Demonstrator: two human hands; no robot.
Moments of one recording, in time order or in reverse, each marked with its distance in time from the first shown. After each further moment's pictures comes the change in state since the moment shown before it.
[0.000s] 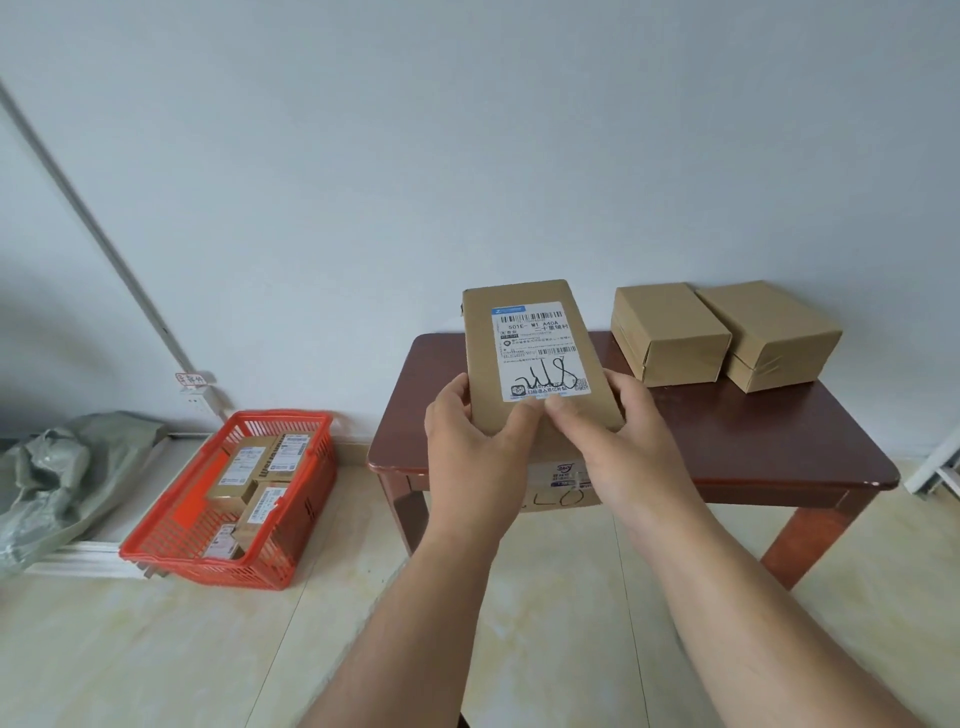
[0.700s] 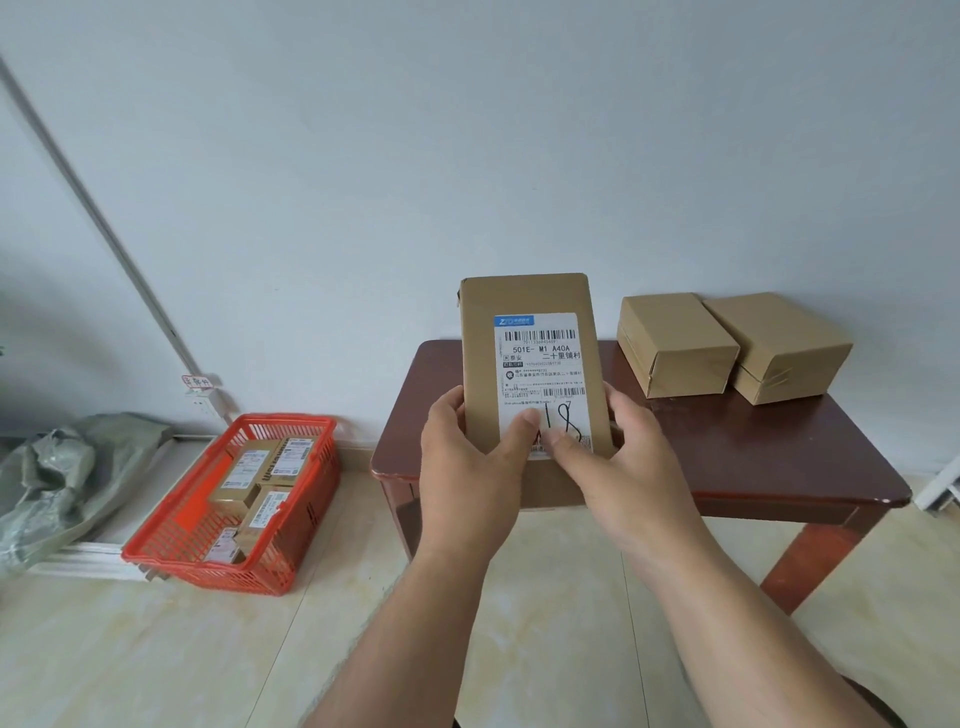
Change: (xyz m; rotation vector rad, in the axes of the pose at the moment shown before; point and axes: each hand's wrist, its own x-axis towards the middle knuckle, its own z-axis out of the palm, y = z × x) left_hand 0.004 -0.007 -0.007 0.109 0.057 0.051; right_hand 0.003 0.014 0.001 -0.165 -0.057 -0.119
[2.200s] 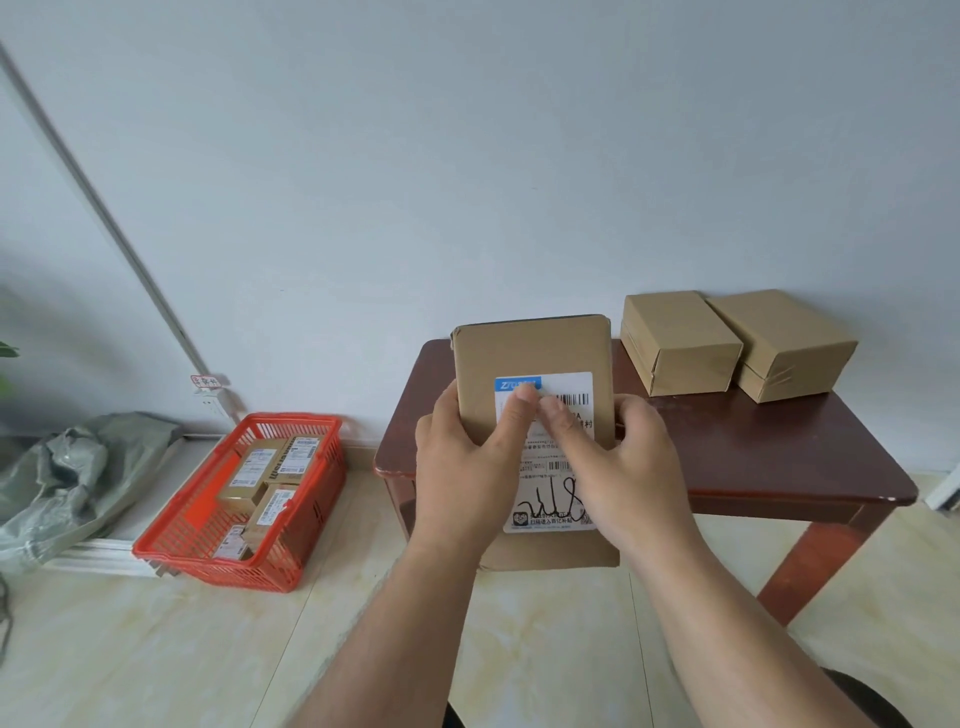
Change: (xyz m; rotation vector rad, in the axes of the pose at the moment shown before) left_hand 0.001 0.003 -0.001 -0.052 -0.049 0.023; right_hand 0.003 0.006 0.002 -0.065 0.142 0.017
